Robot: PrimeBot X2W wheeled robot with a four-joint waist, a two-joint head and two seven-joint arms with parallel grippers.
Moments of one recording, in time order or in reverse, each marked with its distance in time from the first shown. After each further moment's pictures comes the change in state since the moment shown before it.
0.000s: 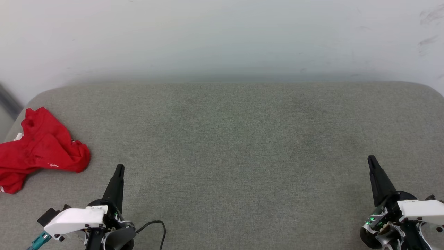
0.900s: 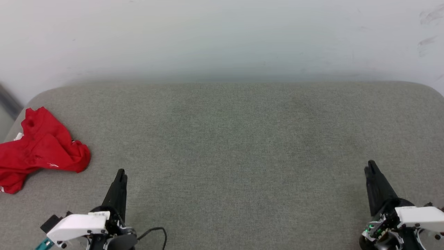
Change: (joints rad) left arm 0.008 -0.001 -0.002 0.013 0.000 0.001 0.000; right arm 0.010 0.000 0.001 0.013 0.000 0.000 0.000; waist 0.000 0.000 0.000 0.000
